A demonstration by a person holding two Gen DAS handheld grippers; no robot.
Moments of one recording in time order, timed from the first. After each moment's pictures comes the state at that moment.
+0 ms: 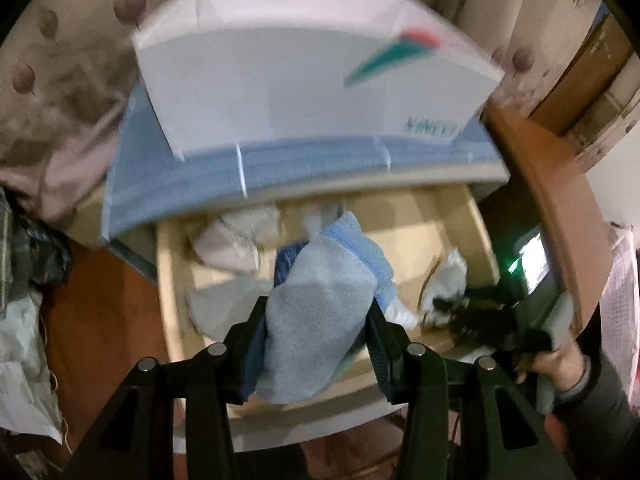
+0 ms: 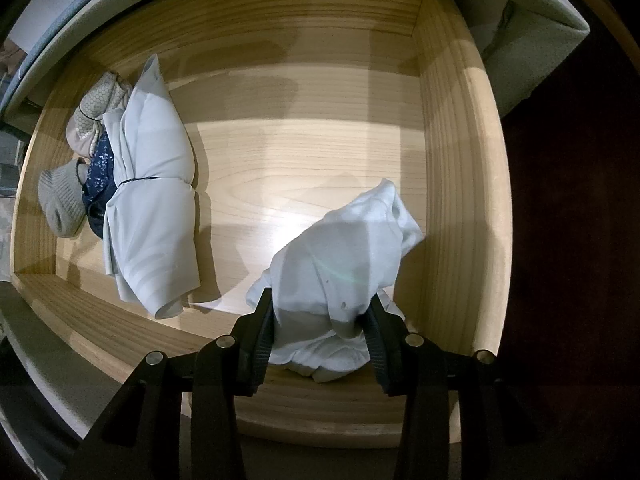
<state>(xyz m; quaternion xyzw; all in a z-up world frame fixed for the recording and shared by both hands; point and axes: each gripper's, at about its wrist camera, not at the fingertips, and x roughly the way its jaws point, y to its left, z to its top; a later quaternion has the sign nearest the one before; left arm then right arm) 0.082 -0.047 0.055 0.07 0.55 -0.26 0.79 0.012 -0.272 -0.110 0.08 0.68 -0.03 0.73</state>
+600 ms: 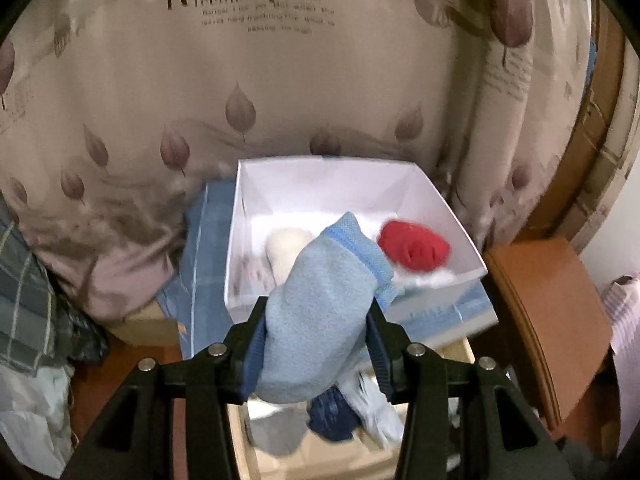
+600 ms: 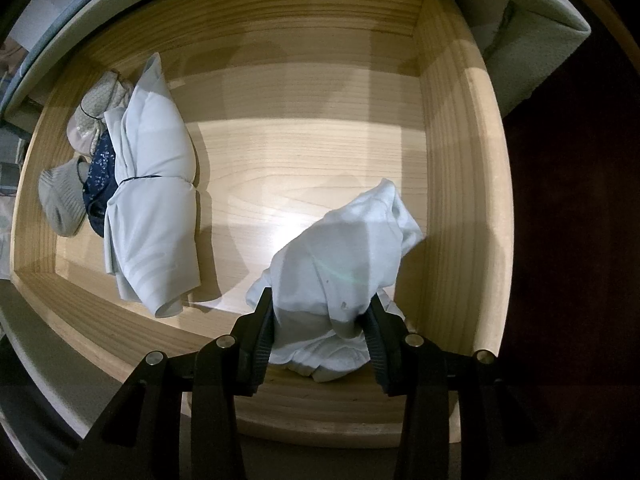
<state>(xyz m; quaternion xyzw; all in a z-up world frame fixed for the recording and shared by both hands) 0.140 -0.043 0.187 0.04 0.39 -0.23 0.89 0.015 -0.272 -0.109 0.08 0.68 -0.03 0.73</state>
